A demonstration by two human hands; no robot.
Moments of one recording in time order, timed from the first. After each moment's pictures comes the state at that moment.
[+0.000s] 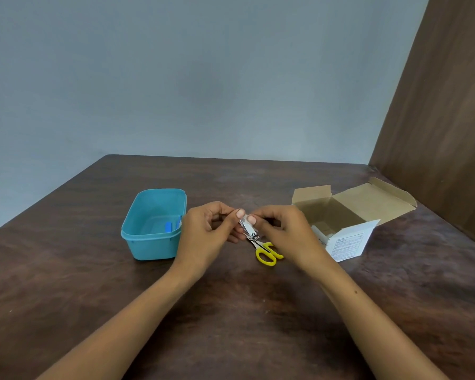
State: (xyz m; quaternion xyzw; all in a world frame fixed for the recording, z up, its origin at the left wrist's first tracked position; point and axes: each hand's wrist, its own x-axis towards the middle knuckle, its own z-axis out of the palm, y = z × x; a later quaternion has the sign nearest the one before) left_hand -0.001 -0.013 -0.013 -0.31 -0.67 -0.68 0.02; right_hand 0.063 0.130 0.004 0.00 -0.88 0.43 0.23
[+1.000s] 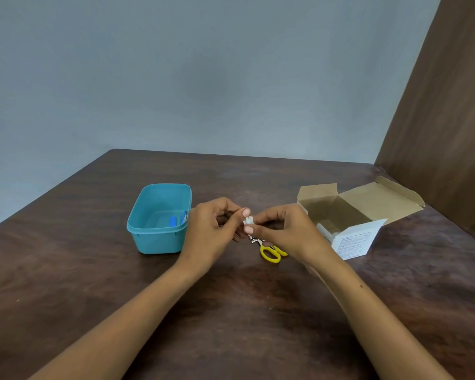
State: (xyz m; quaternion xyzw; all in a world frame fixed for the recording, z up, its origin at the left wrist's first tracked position) left_hand -0.003 -0.013 -0.014 -0.32 -0.72 -0.61 0.08; right_hand 0.067 0.127 0.007 -0.05 -0.85 0.51 0.14
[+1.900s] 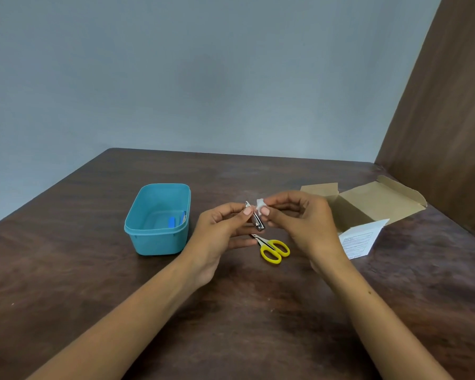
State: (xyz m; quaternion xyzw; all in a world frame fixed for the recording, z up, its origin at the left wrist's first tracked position) left_hand 0.009 -0.010 -0.003 -0.19 -0.59 -0.76 -0.21; right_hand 0.071 0.131 0.012 -0.06 -0.75 0.60 0.27
